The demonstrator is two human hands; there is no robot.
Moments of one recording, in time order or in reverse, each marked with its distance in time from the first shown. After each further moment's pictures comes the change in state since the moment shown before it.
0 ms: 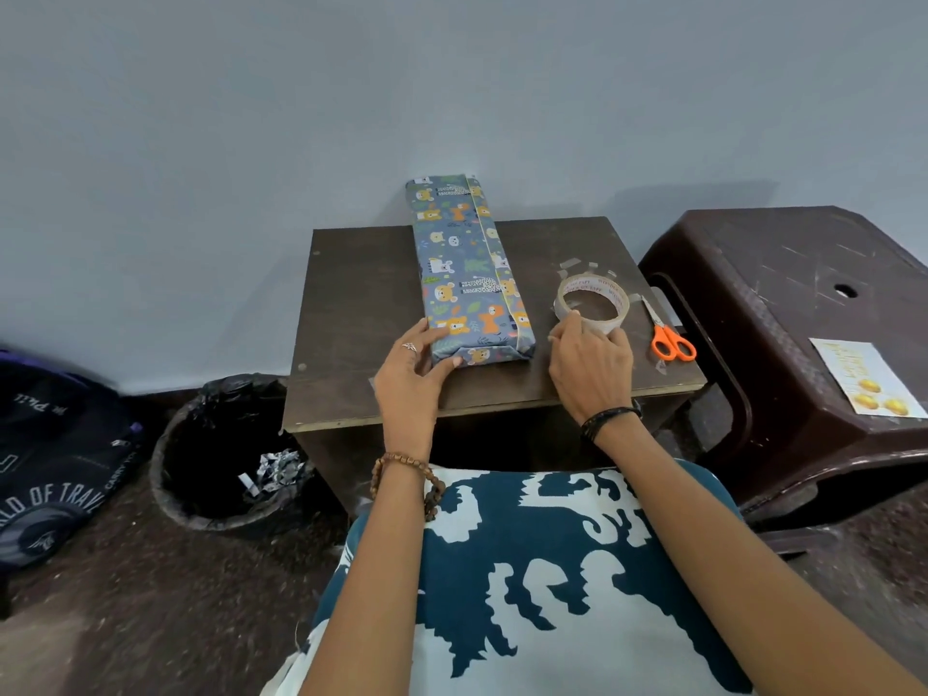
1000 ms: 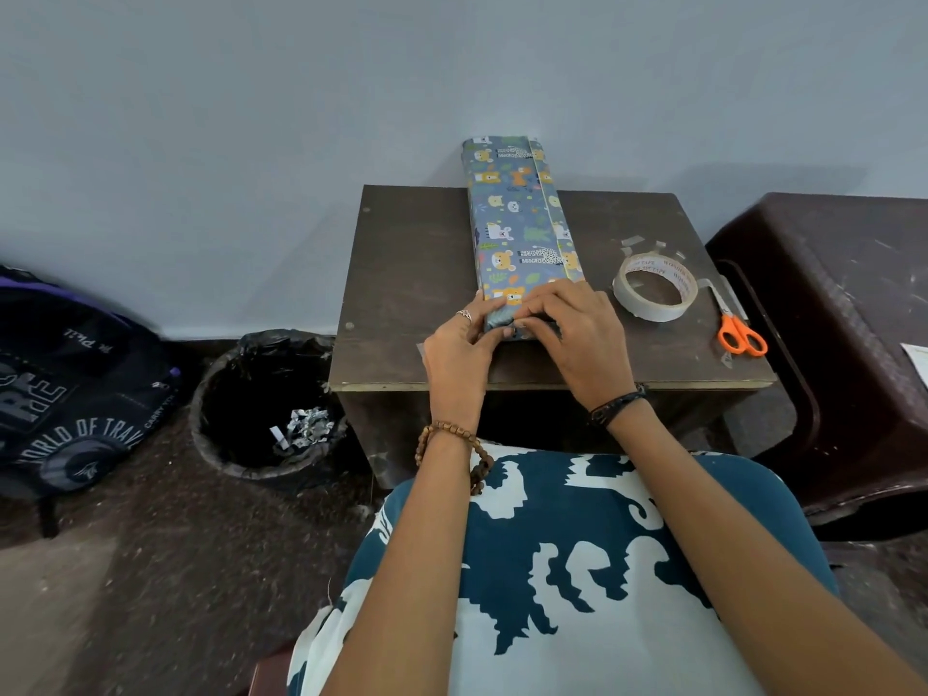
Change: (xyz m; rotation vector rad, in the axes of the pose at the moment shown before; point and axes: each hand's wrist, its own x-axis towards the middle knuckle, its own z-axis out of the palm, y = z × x) left_hand 0.001 0.001 -0.002 -0.056 -0.021 -0.067; right_hand 0.008 -0.052 -0.011 0.500 0.056 -0.353
